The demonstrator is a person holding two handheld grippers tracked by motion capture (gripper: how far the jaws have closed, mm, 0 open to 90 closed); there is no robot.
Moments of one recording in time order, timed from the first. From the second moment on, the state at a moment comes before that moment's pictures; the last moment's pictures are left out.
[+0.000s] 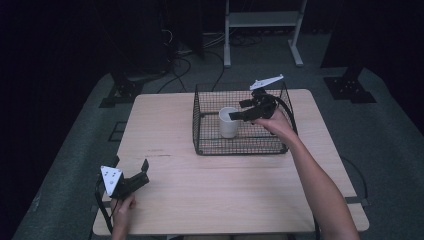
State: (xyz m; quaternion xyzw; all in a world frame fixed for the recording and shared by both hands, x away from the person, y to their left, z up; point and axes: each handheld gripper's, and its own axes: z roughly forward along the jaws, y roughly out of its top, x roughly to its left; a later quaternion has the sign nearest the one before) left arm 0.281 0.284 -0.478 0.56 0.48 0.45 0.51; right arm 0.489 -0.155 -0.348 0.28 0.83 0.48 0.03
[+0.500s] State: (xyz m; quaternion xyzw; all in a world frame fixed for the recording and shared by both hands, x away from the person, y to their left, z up) left arm 0.280 0.283 -0.478 0.56 0.48 0.45 0.51; right arm 0.466 -0.170 -0.347 0.27 0.83 0.50 0.03
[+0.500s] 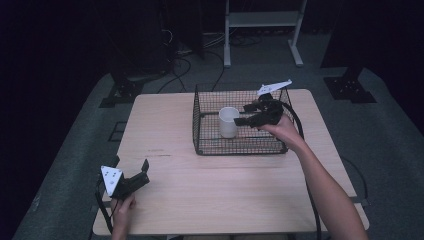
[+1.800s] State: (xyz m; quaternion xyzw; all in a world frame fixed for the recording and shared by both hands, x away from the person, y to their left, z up) left arm 0.280 0.283 -0.478 0.56 0.48 0.45 0.51; right arm 0.409 -0.188 -0.367 0.23 0.83 0.50 0.00
